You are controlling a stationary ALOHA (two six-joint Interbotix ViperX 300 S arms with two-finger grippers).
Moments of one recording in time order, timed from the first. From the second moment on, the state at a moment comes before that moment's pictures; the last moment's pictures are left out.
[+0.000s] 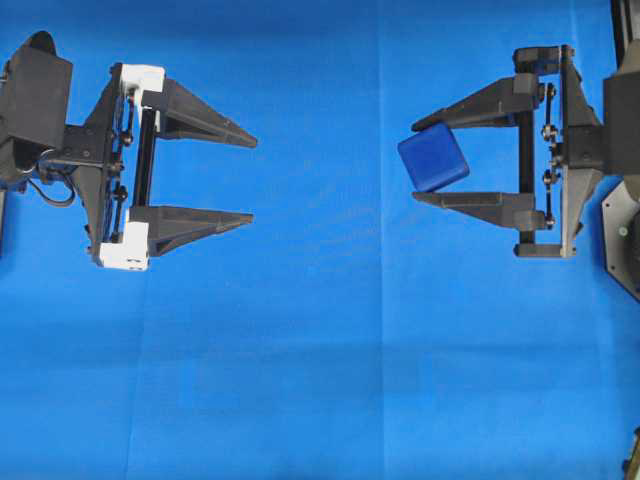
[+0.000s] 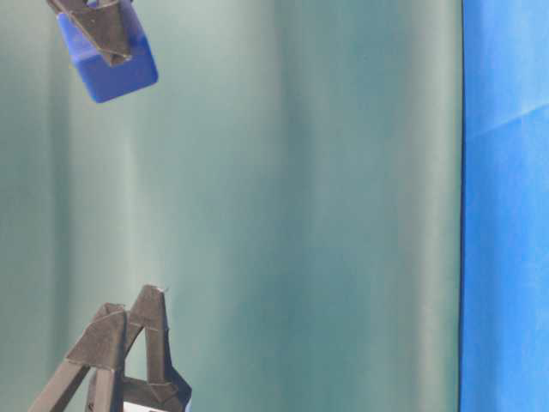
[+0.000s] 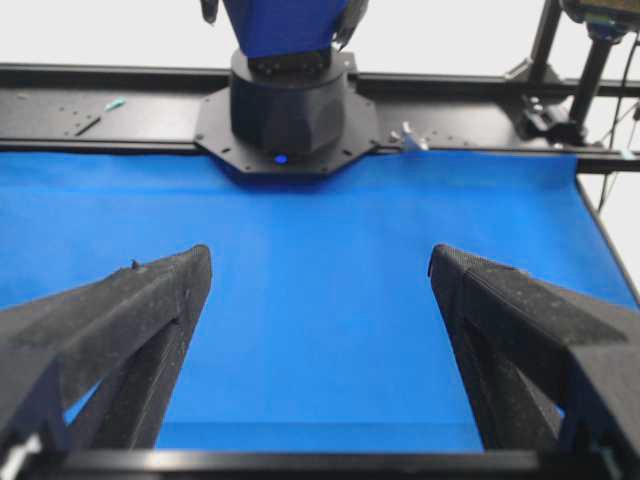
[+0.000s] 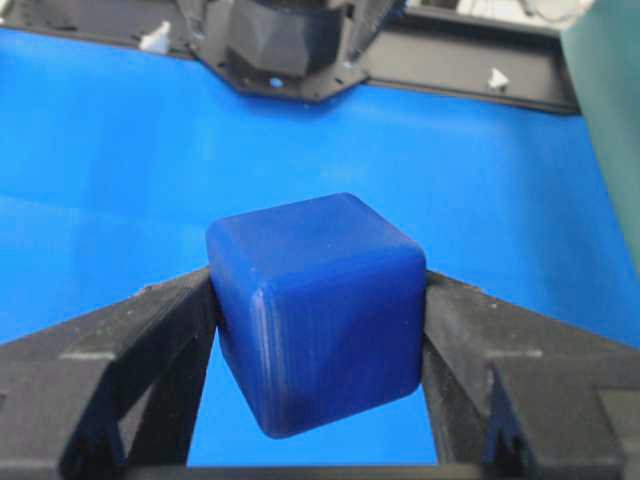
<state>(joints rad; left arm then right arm) -0.03 -0.46 0.78 0.01 -0.26 -0.04 0.07 -0.62 0.71 -0.64 0.20 0.67</state>
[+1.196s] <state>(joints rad) -0.03 -0.46 0.78 0.01 -0.26 -0.04 0.07 -0.62 0.71 -0.64 0.26 0.68</state>
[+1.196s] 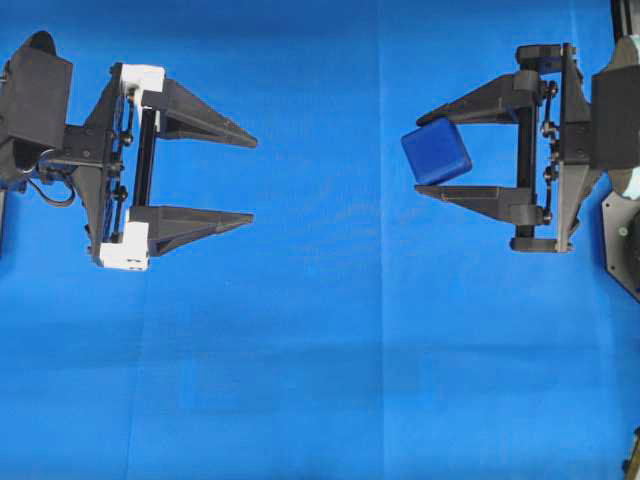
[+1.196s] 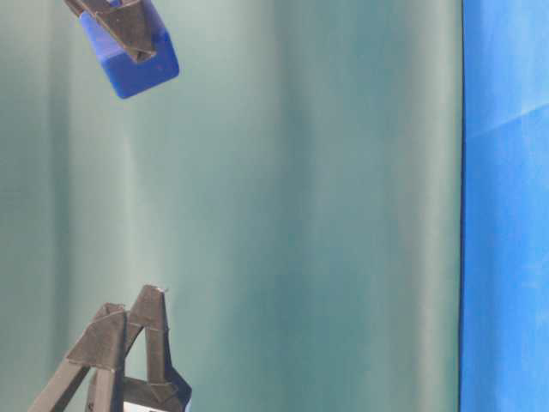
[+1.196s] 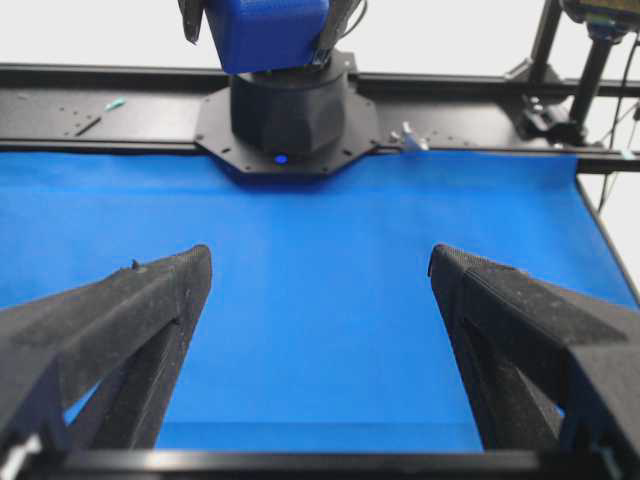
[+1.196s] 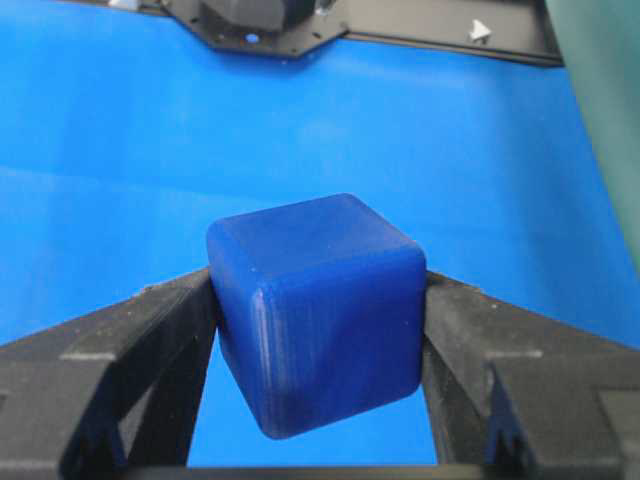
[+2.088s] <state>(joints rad) -0.03 -0.46 0.78 0.01 -0.26 -0.03 0.19 -0.60 0.71 -0.46 0.62 0.68</state>
